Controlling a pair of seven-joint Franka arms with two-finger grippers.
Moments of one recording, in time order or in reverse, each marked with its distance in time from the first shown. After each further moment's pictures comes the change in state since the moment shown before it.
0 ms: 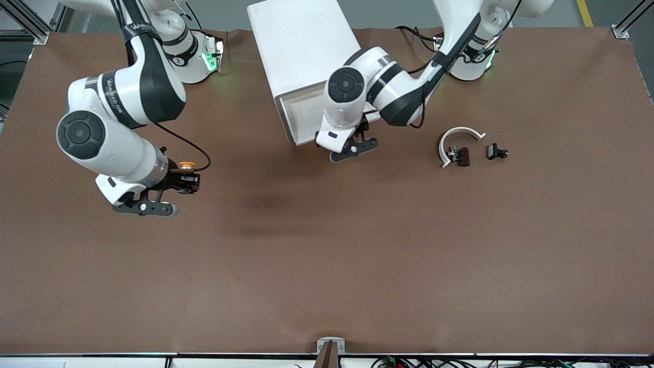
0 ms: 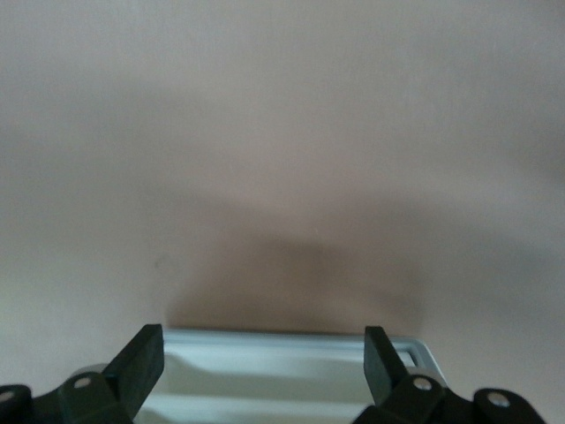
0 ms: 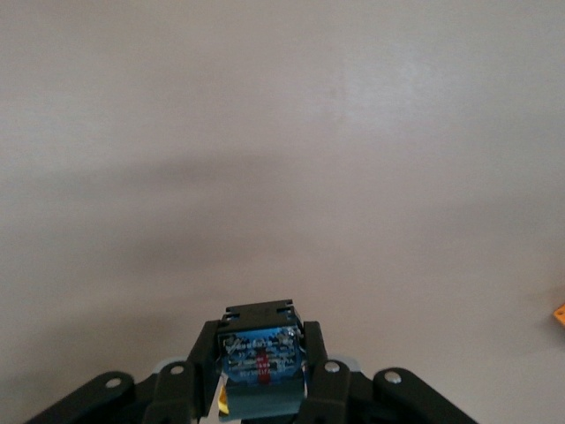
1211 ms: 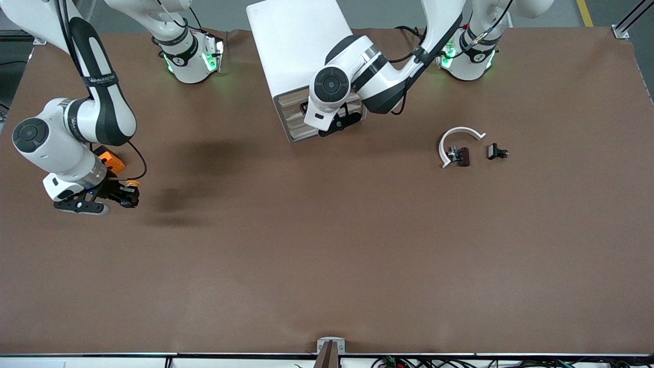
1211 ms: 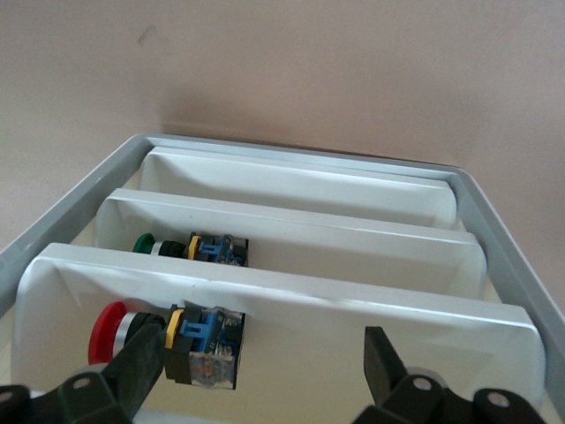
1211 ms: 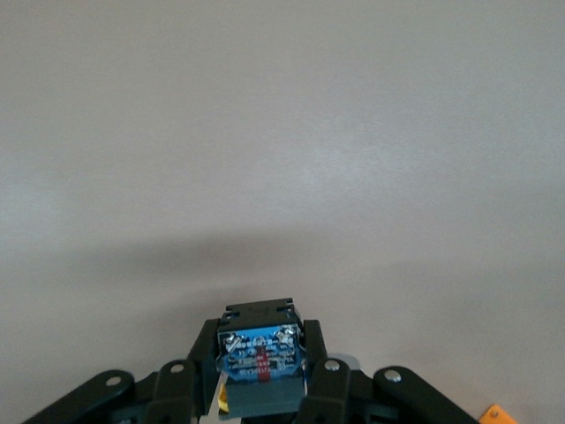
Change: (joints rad) left arm -0.013 0.016 -0.060 -0.012 -0.295 -0.118 -0.039; right arm -0.372 -0.023 0.000 -0.523 -0.054 0.727 -0.327
